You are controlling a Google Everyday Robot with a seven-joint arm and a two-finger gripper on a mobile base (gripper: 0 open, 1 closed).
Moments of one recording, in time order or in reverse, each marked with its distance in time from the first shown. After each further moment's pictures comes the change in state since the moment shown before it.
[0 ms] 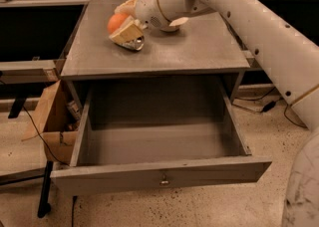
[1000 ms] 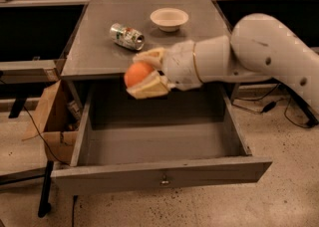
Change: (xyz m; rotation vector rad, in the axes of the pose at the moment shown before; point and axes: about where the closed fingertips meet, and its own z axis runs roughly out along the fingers) arm 0.022 0.153 -0.068 -0.033 -0.092 0.090
